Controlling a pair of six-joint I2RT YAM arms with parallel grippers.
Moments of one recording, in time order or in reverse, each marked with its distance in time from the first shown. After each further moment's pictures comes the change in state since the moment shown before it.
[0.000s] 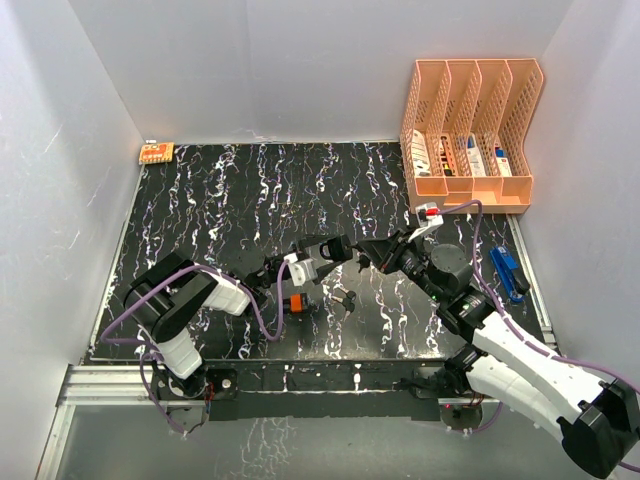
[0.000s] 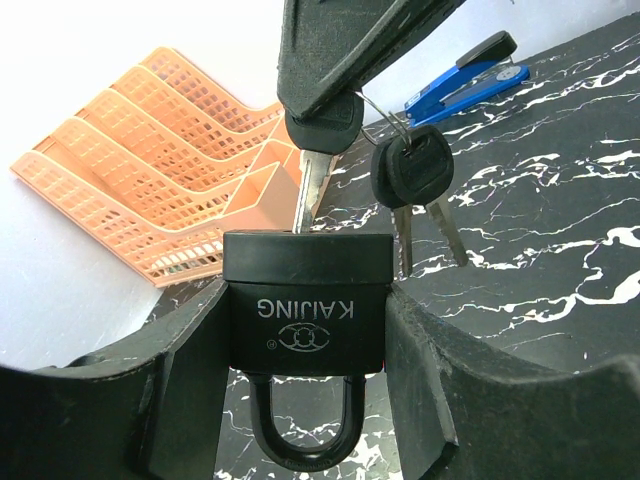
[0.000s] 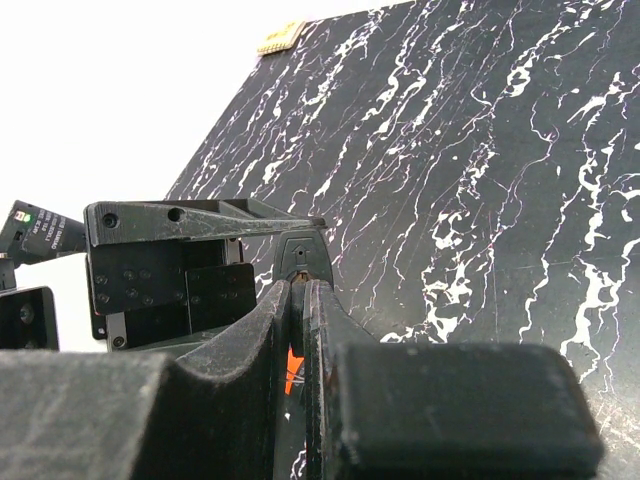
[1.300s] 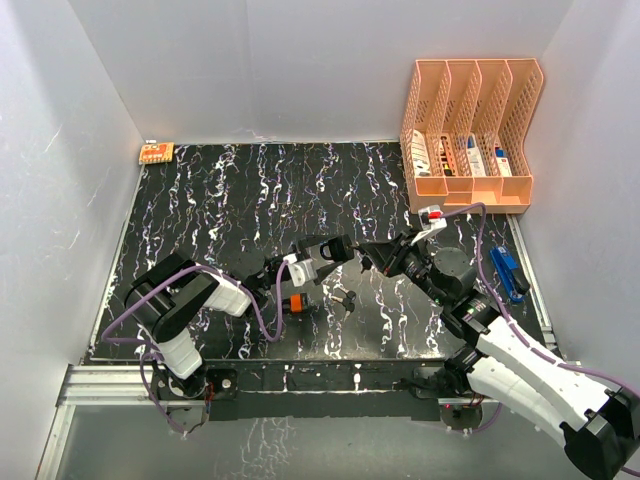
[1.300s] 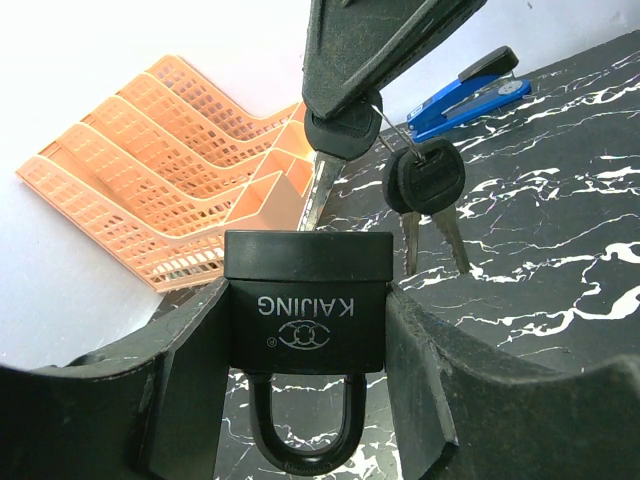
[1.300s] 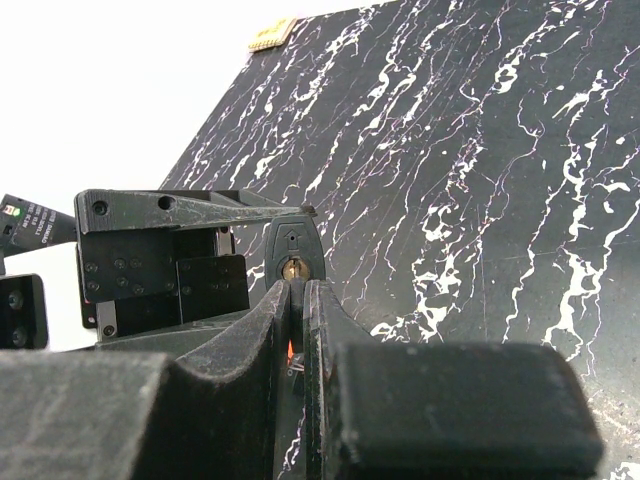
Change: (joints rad) left arm -0.011 0.005 -0.003 0.029 -0.022 -0.020; right arm 0.008 -0.054 0.000 -0.063 0.026 -0.021
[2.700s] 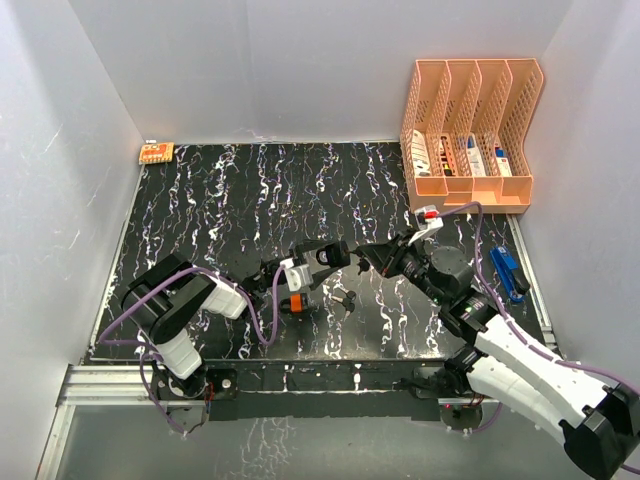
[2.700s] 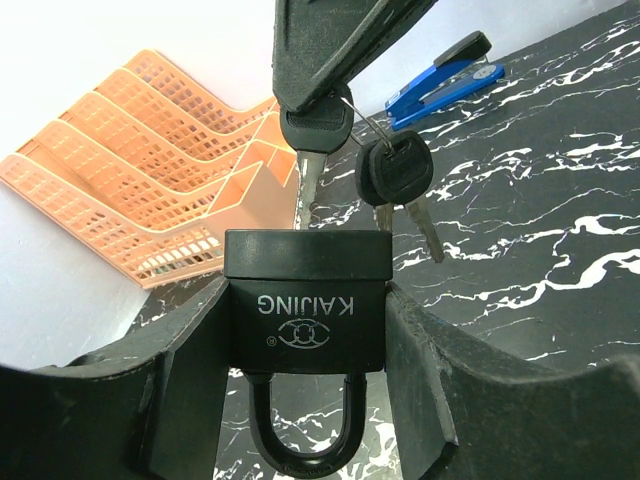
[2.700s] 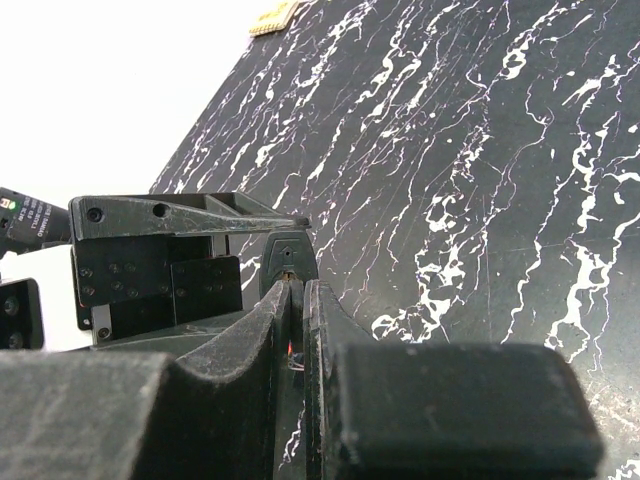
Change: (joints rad) left arm 0.014 -0.019 -0.043 0.001 0.056 0.016; right arm 0.002 0.016 0.000 -0.003 -0.019 0.000
